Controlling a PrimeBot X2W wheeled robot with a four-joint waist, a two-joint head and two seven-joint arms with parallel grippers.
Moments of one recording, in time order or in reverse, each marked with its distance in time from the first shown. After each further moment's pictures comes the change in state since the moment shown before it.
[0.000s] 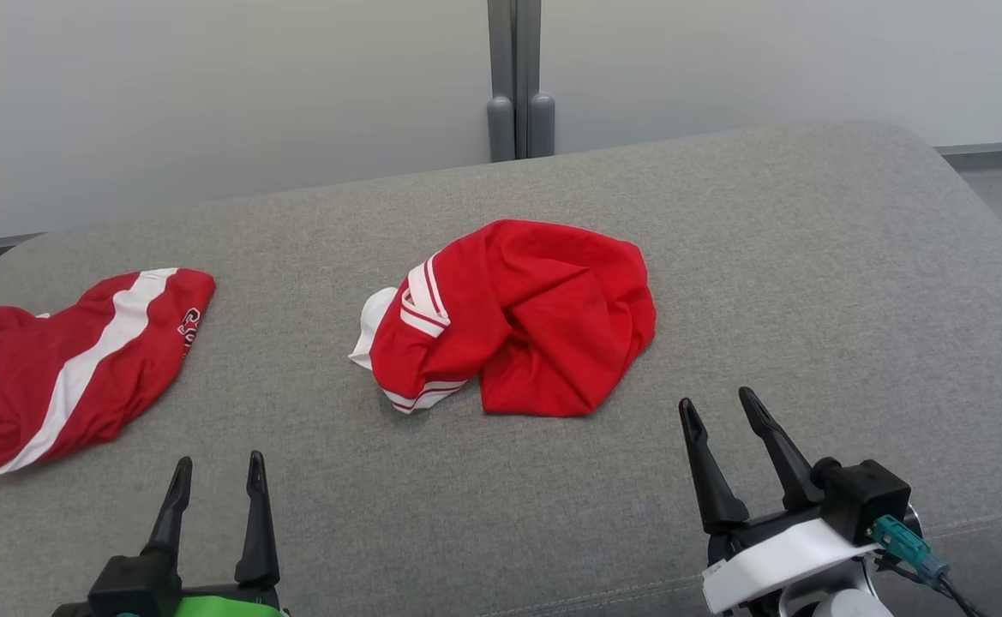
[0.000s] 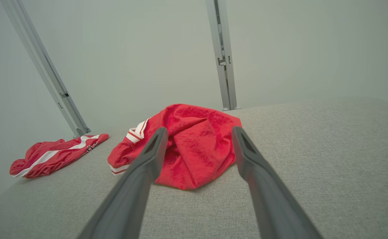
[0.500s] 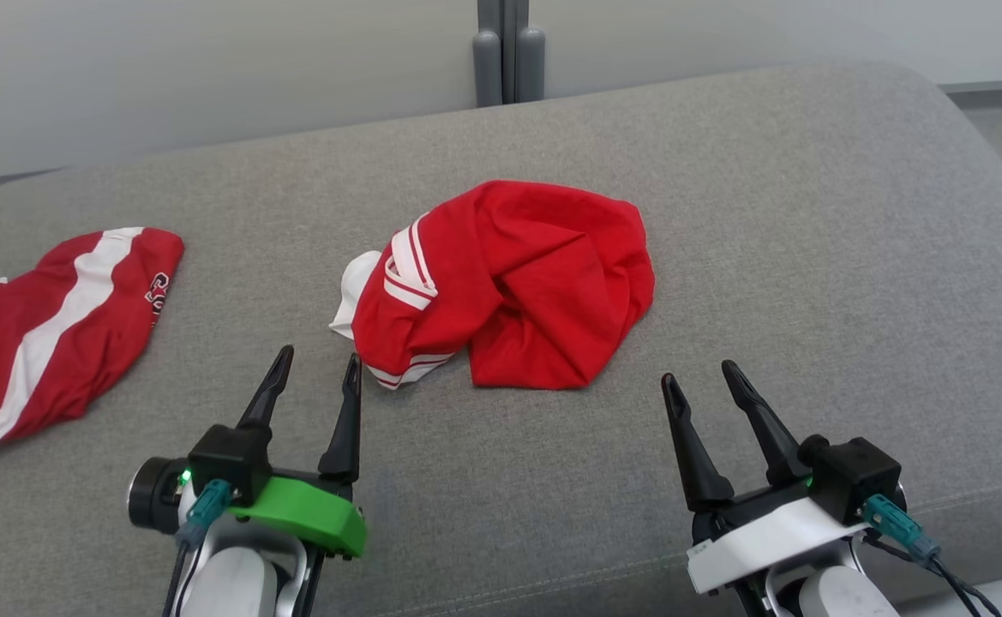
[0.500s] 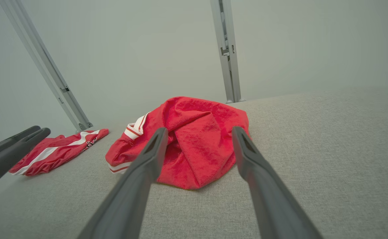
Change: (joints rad) left arm -0.273 -0.001 -0.161 0.199 0.026 -0.053 0.000; right arm -0.041 0.000 0.031 -0.021 0.014 0.000 0.000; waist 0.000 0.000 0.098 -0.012
